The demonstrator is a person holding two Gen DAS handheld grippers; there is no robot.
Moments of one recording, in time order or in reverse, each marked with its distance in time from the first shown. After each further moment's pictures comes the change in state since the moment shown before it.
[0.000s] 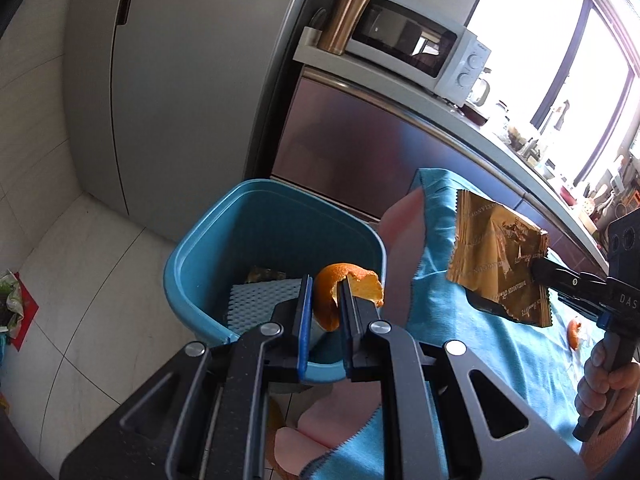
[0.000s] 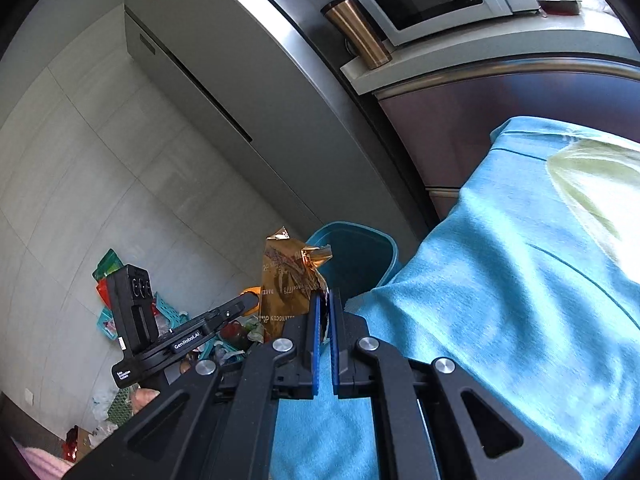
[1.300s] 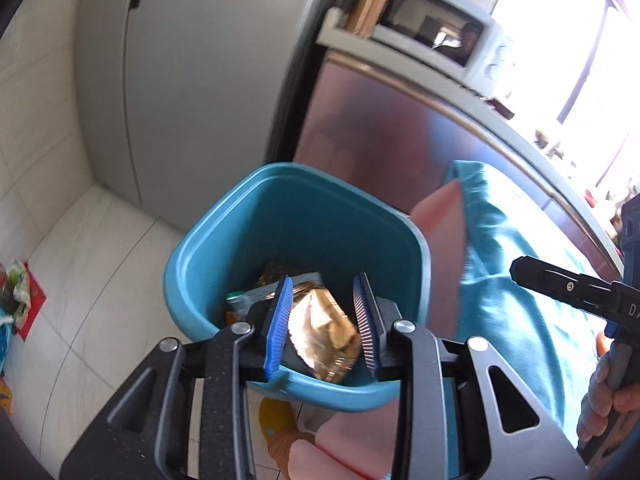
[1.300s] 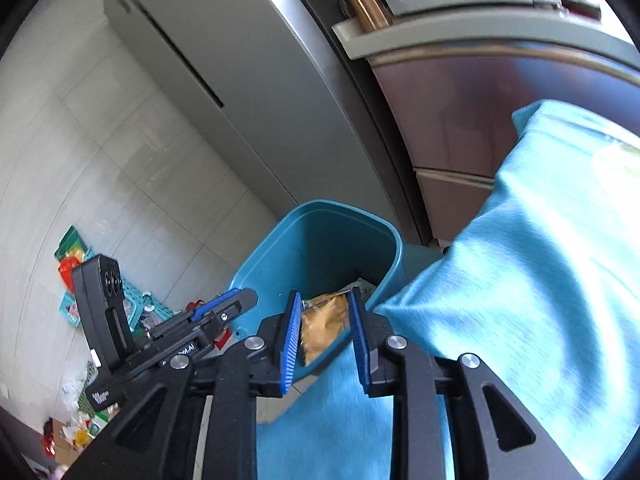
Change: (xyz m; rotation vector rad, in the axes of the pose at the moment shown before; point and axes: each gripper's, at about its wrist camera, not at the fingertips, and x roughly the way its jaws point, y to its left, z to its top) left arm 0.044 0.008 -0.004 -0.002 0.007 0.051; right arm 0.026 0.033 -0.022 -0.057 0.079 -0.113
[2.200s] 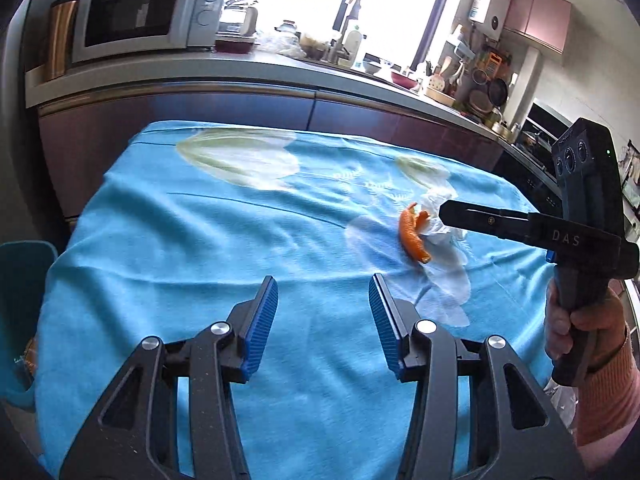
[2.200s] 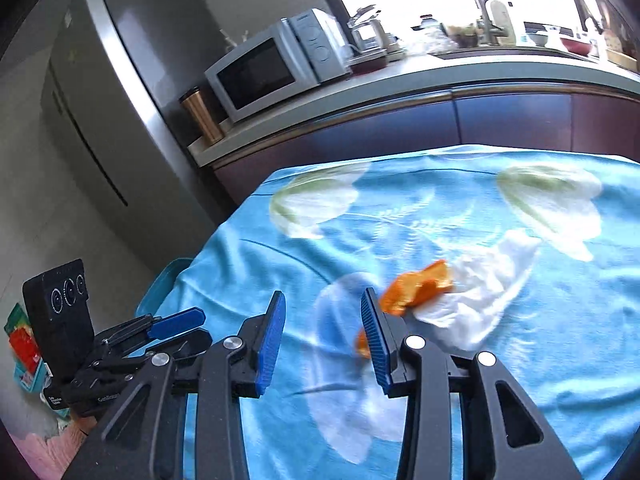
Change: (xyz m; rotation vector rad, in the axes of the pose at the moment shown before) left arm -0.019 -0.279 -0.088 0.517 0.113 -0.515; right arm -0.234 -0.132 -0.108 0.226 -0.312 -0.376
